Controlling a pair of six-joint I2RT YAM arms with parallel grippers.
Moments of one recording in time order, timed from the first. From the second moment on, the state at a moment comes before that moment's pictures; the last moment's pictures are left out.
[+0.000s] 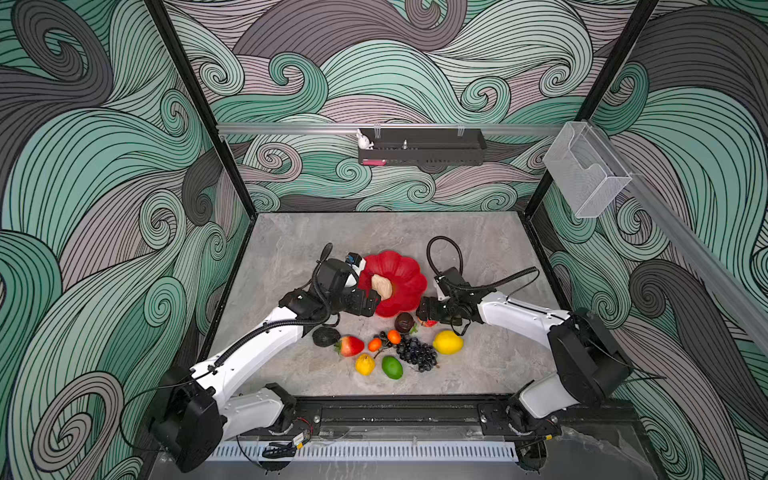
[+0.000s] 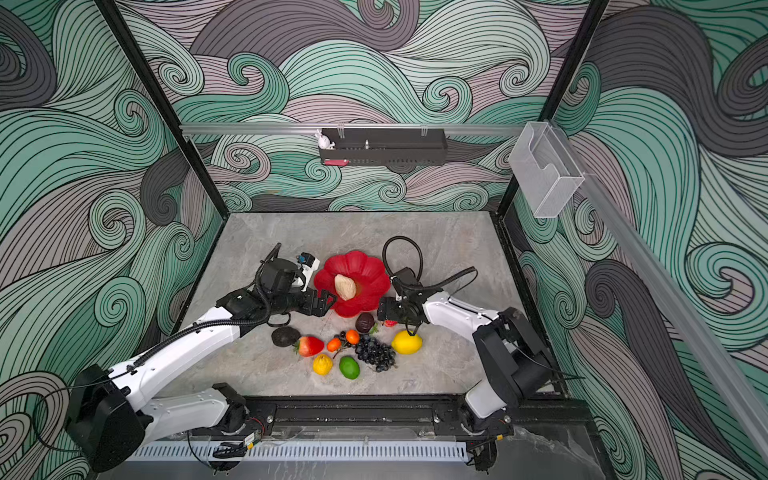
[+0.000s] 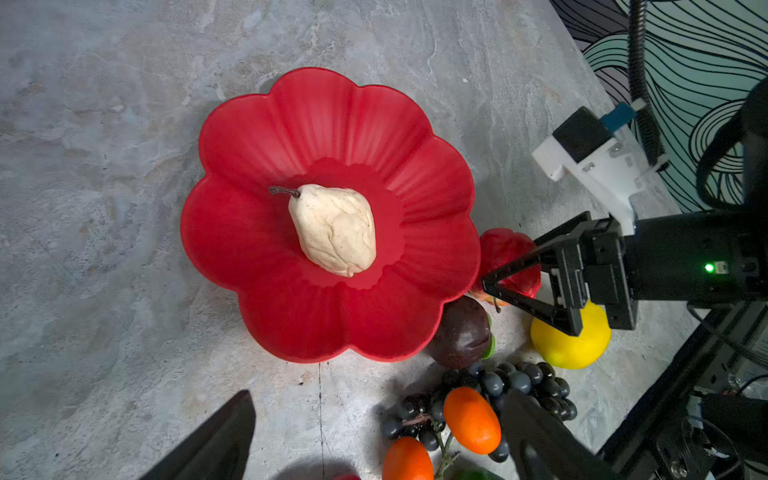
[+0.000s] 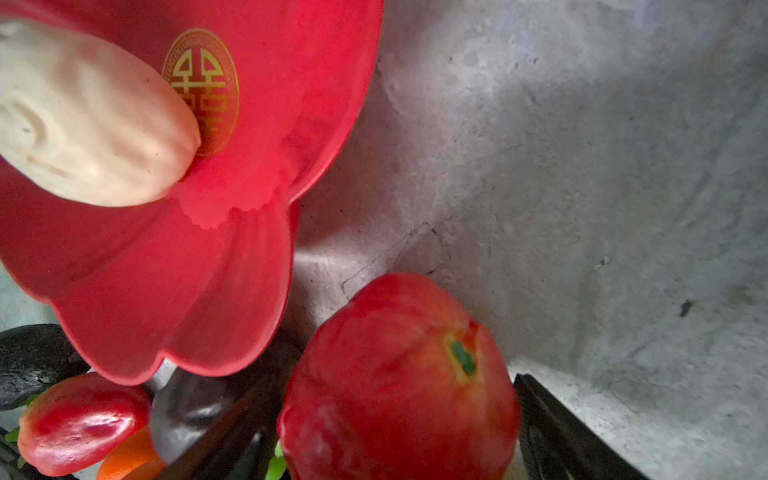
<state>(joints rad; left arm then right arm) -0.58 1.17 0.85 -0.44 0.12 -0.30 0.57 1.54 0.82 -0.39 -0.14 0.60</state>
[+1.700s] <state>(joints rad) -0.75 1.29 0.86 -0.15 0.21 -0.25 0.44 1.26 0.78 -0.34 -0.36 0.80</state>
